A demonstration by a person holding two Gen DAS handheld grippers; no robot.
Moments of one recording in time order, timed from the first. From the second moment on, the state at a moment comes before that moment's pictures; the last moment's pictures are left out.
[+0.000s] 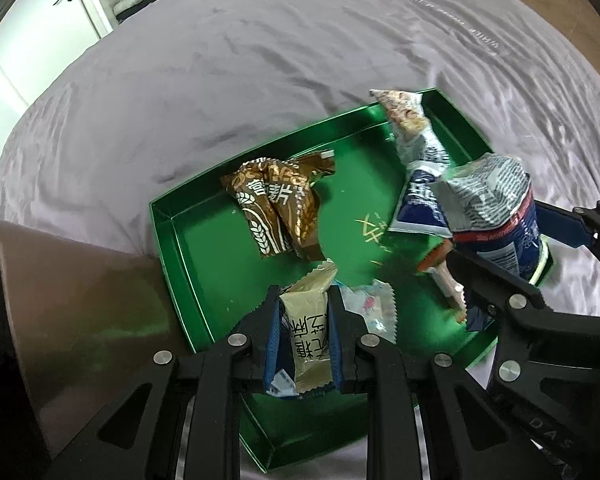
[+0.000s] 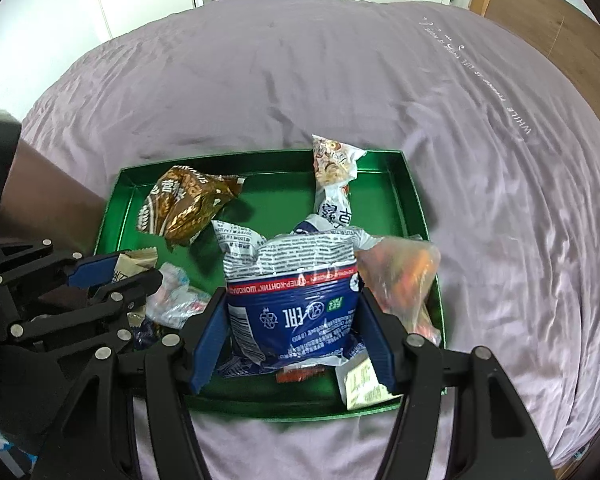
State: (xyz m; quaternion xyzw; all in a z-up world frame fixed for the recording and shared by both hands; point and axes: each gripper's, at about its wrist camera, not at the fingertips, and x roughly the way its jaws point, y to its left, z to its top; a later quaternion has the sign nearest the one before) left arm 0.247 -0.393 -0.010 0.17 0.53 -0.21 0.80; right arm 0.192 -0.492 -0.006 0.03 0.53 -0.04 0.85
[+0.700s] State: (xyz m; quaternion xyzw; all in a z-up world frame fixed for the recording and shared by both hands) left arm 0.276 -0.396 -0.047 0.17 0.54 -0.17 0.81; right arm 0.214 -0.493 -0.029 0.02 0.52 -0.04 0.85
